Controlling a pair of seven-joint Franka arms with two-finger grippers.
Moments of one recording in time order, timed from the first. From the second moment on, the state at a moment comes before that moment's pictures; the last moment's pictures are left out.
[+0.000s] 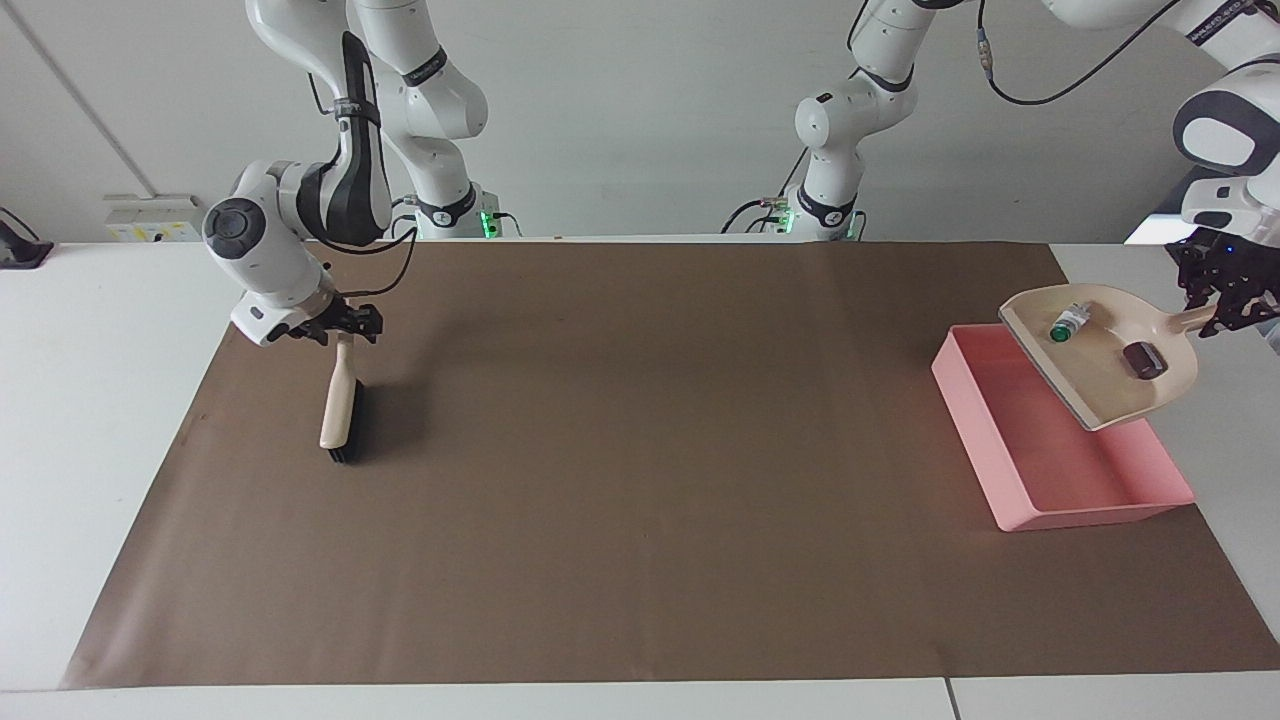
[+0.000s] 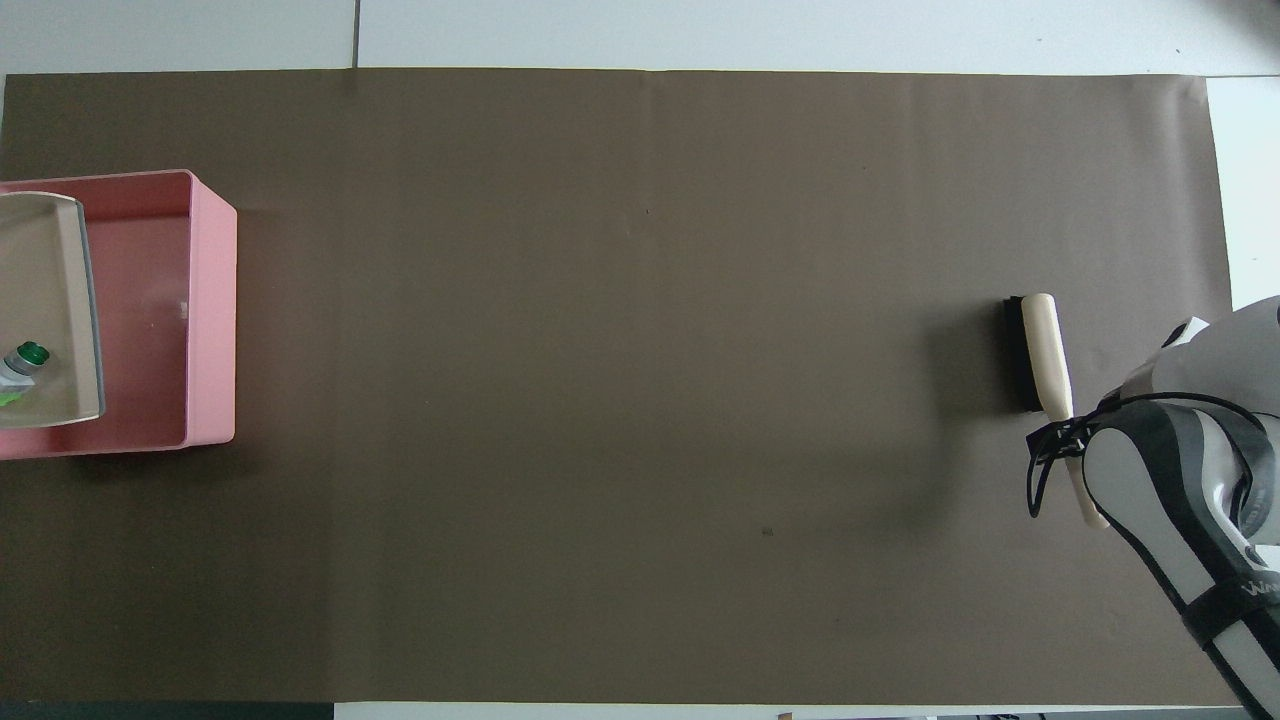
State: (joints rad) left arm 0.39 0.11 0.04 -1.75 0.21 2.07 1.87; right arm -0.18 -0.05 0.02 -2.32 -0.08 2.03 -0.17
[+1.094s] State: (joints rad) left arm 0.30 0.17 0.03 -1.75 0.81 2.15 1.67; right arm -0.12 -0.10 0.03 -1.65 -0.04 1.59 0.08
